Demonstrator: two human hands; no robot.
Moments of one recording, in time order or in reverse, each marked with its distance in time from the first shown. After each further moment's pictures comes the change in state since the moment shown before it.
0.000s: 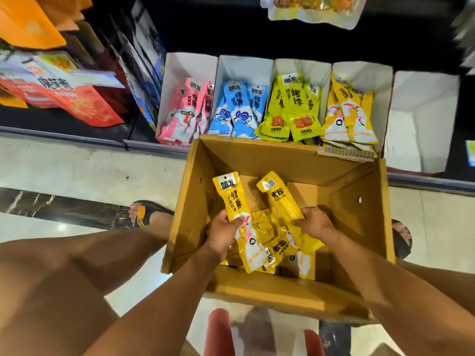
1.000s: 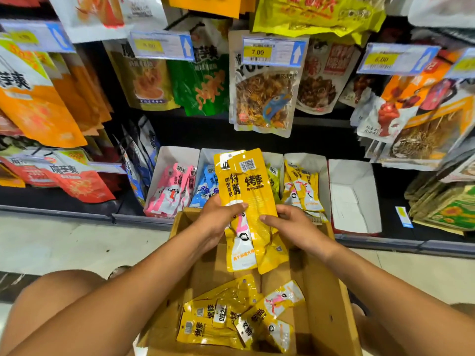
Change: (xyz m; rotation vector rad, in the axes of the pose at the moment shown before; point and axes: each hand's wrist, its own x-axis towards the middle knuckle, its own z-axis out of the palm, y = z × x) left_hand -0.075 0.221 0.055 -0.011 -0.230 0.395; right_hand -0.160 -0.168 -0.154 0.603 0.045 -0.524
